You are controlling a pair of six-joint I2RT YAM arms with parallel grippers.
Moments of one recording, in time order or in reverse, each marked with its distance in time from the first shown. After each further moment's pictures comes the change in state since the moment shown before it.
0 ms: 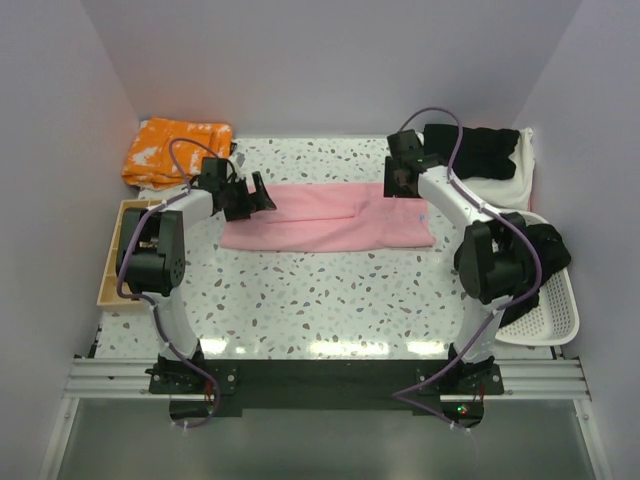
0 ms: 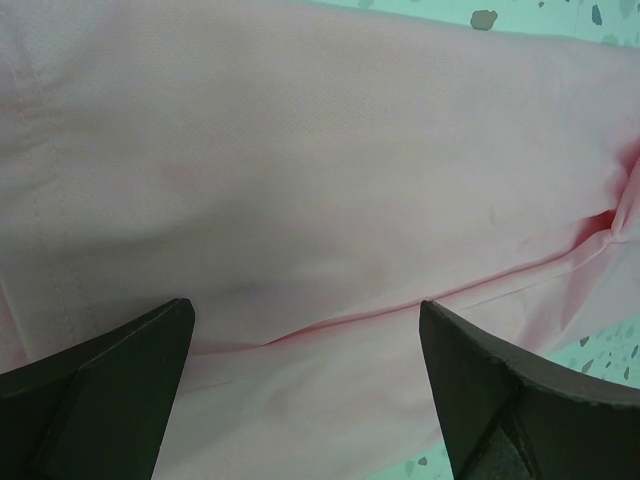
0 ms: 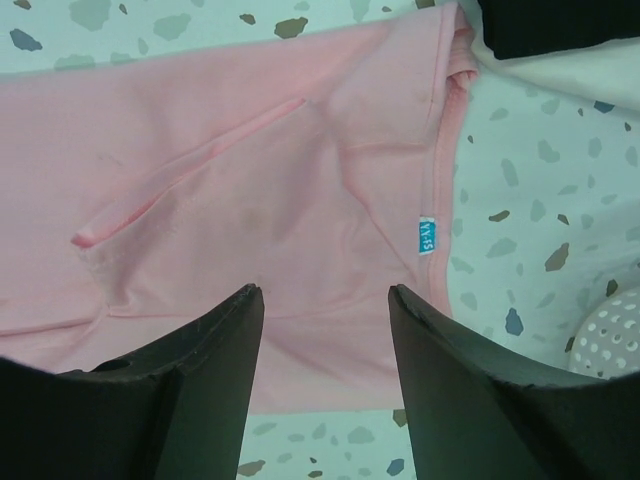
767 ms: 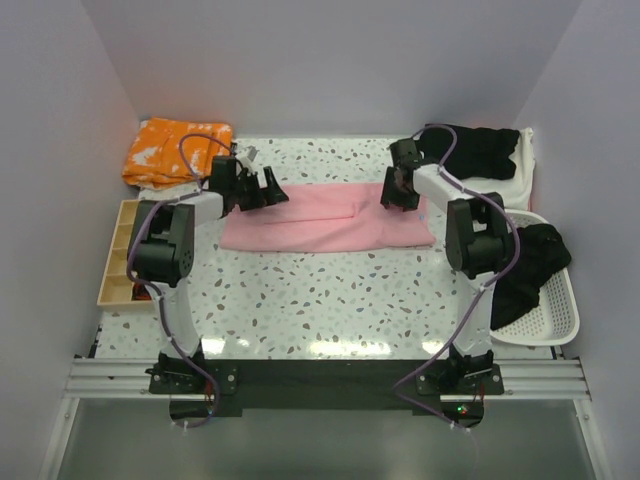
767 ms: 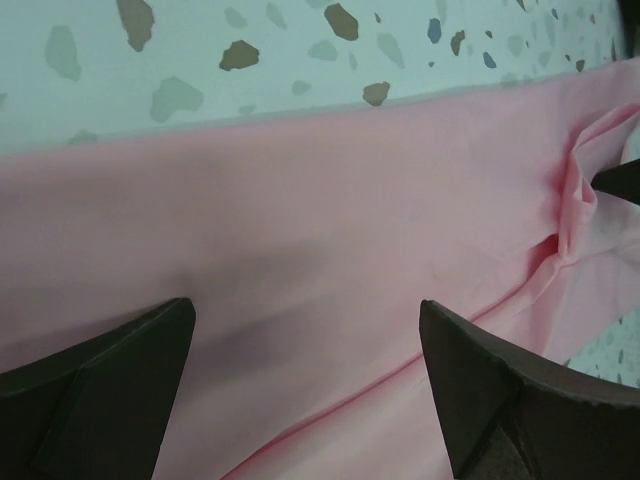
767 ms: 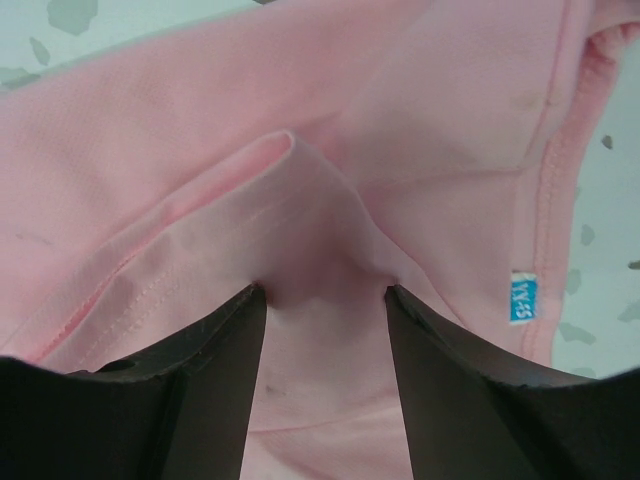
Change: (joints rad) left arm -0.040 0.113 0.038 0.246 0.087 0.000; right arm -0.078 0.235 0.065 0.023 -0.161 0.135
